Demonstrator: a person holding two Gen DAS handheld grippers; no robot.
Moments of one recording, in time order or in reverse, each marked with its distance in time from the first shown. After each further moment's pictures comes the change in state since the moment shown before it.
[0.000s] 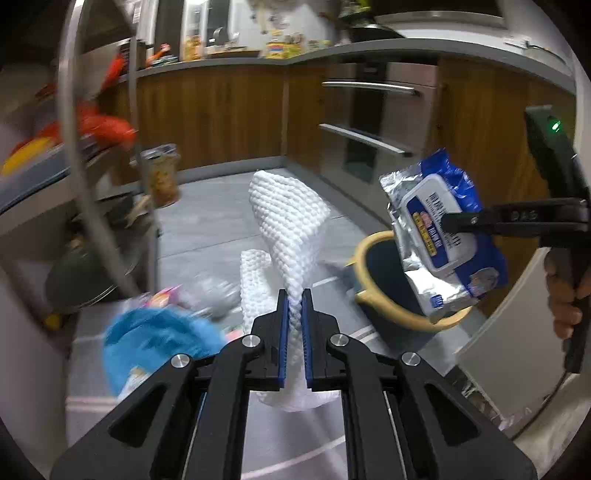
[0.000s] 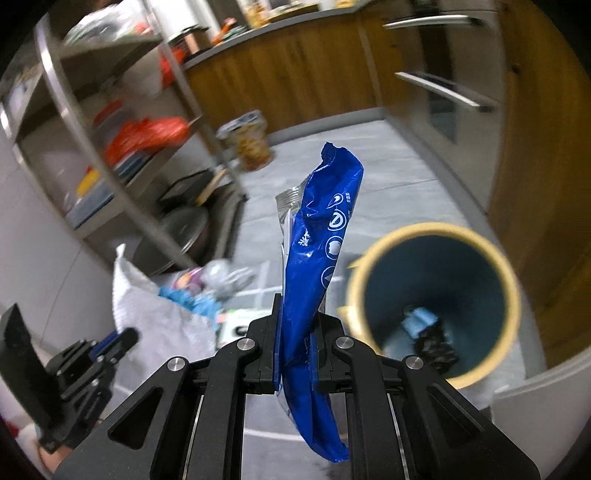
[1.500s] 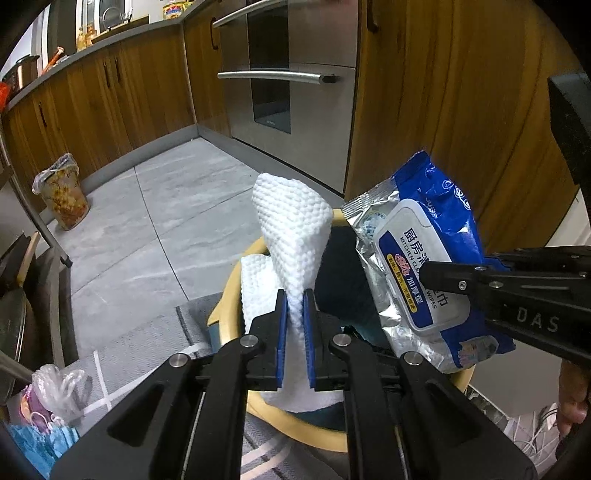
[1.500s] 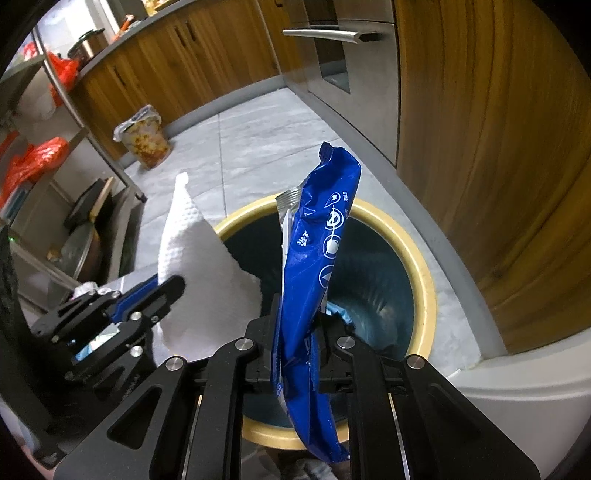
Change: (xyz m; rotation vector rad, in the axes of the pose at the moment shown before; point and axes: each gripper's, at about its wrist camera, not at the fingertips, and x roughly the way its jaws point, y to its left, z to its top) left arm 0.226 -0.150 0.043 0.209 0.191 -0.139; right arm 0.080 -0.129 0.006 0.140 0.106 -0.234
